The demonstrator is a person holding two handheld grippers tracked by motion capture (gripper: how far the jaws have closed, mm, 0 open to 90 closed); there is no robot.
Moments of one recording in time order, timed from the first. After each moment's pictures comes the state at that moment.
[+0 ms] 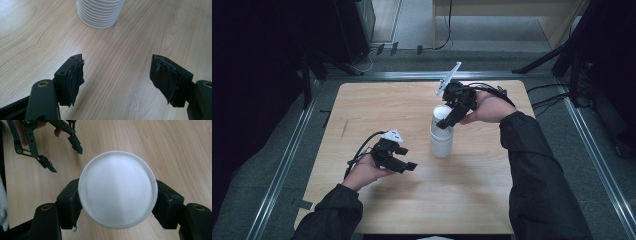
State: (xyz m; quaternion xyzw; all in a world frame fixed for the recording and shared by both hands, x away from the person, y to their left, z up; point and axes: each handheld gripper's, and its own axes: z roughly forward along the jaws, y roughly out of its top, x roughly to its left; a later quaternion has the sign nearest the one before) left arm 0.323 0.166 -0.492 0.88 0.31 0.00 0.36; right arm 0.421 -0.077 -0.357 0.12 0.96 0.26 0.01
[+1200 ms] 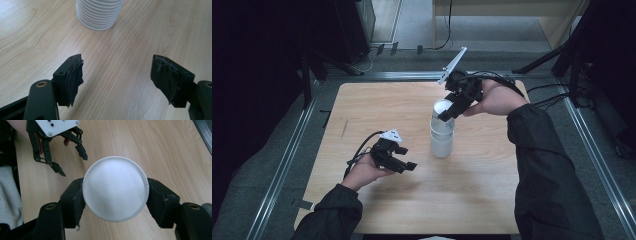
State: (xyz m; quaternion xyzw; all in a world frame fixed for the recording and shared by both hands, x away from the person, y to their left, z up) left arm 0.323 0.168 -0.490 0.88 0.31 0.00 0.37; right arm 0.411 -0.082 -0.309 0.12 0.96 0.26 0.01
